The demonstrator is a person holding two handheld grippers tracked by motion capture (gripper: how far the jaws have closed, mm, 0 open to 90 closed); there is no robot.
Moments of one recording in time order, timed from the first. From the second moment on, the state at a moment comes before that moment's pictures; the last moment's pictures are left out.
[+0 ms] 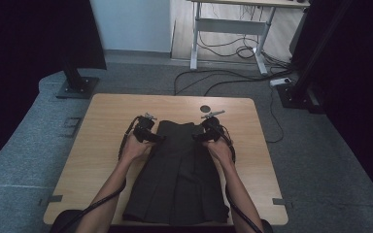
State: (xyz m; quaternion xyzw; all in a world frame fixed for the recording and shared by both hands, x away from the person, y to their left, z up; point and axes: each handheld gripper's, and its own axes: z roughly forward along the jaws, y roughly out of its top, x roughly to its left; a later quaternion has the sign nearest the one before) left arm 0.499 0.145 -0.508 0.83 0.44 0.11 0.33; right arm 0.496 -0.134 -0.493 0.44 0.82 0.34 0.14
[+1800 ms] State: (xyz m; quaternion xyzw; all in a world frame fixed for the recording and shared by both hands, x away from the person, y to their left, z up) left arm 0.508 0.137 -0.443 0.83 0.36 0.15 0.40; right arm 0.511 -0.129 -0.448 0.39 0.82 0.40 0.14
